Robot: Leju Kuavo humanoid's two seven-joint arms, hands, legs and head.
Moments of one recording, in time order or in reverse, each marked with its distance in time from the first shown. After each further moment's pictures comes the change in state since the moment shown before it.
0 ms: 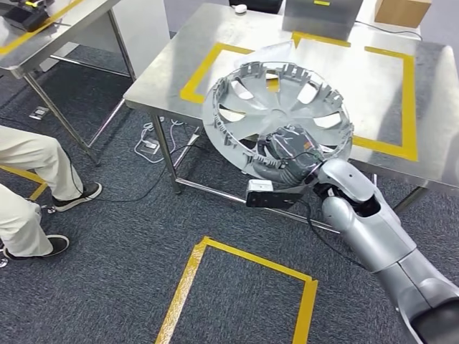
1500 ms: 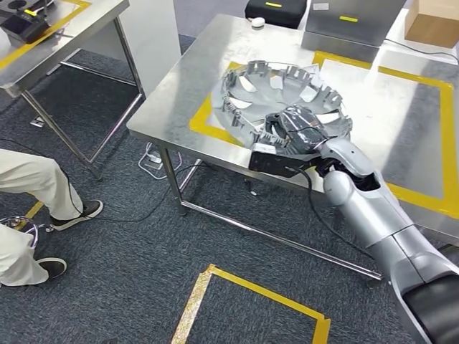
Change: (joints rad) left arm -0.002 0.015 -0.025 -0.012 -0.037 -0.050 -0.017; right arm -0.145 0.077 -0.016 0.241 -0.082 0.017 0.041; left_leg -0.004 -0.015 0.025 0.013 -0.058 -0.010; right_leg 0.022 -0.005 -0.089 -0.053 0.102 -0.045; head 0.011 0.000
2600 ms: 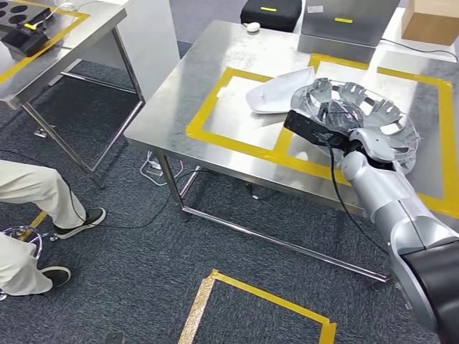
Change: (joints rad) left arm -0.018 0.003 -0.085 -0.006 -0.045 0.008 -0.024; right arm -0.176 0.062 -0.176 0.552 0.127 -0.142 0.183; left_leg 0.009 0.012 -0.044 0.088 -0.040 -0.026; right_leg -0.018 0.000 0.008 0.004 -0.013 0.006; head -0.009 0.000
